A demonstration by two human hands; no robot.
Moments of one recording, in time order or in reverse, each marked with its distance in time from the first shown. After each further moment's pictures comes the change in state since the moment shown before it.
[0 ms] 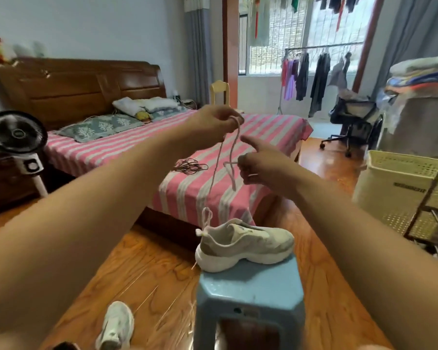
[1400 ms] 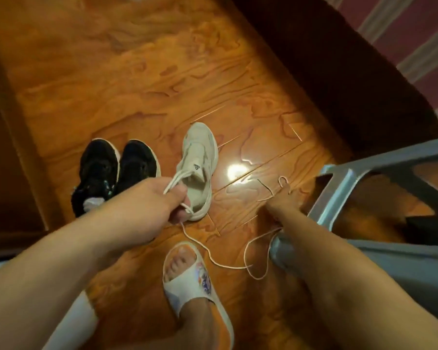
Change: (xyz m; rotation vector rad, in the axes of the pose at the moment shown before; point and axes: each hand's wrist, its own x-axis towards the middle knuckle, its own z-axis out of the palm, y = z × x) left_hand -0.390 -0.467 -0.002 -0.225 0.039 -1.353; right_hand 0.067 0.616 0.396 -1.025 -0.348 0.833
